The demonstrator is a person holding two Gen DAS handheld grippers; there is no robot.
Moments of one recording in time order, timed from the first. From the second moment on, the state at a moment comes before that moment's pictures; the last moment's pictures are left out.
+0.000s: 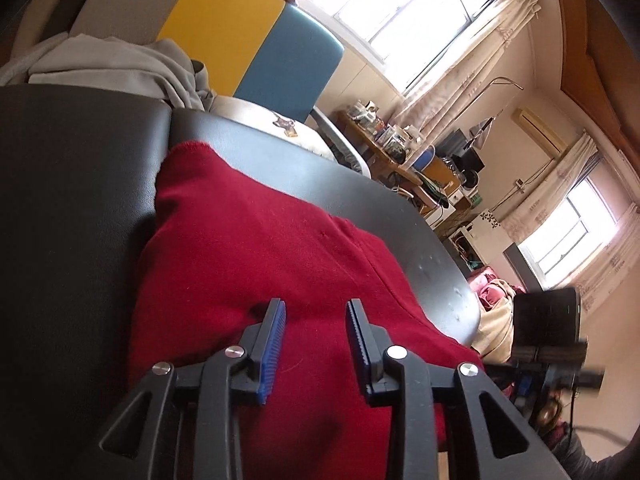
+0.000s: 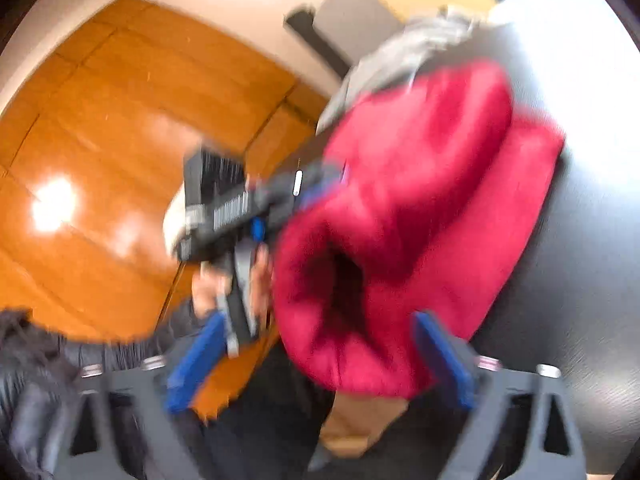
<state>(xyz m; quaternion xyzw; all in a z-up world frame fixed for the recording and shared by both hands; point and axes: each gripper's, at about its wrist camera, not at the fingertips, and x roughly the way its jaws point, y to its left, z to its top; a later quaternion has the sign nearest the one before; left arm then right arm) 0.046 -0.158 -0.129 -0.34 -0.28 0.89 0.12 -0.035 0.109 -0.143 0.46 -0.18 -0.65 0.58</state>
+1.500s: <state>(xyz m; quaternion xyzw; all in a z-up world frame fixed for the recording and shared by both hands) 0.095 -0.102 -0.155 -0.38 -0.17 0.89 0.18 0.000 0.062 -0.140 0.38 0.21 -0.77 0.47</state>
